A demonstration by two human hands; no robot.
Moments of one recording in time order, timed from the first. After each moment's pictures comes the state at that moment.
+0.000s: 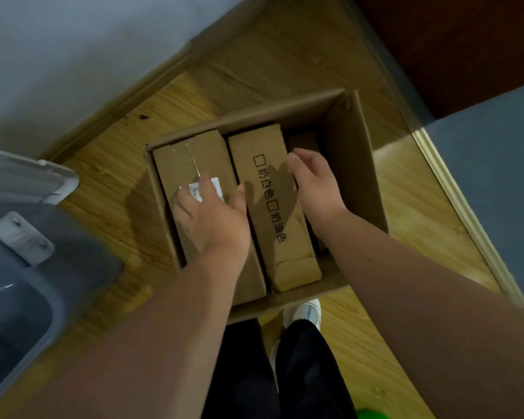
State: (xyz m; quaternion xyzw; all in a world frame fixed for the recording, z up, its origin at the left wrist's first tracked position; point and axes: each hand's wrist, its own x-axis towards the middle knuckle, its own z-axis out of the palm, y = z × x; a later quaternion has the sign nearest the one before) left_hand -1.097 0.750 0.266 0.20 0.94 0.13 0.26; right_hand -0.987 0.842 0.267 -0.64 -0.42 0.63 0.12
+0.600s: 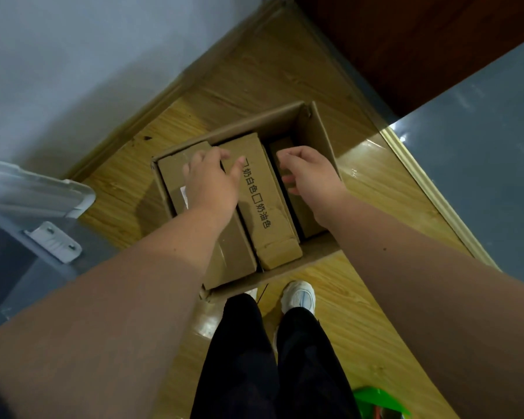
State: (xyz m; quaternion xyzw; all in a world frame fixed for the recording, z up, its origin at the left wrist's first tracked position) left_hand -1.102 0.781 0.356 0.35 0.87 0.17 0.29; right_hand -0.954 0.842 0.387 -0.62 -0.44 0.64 0.10
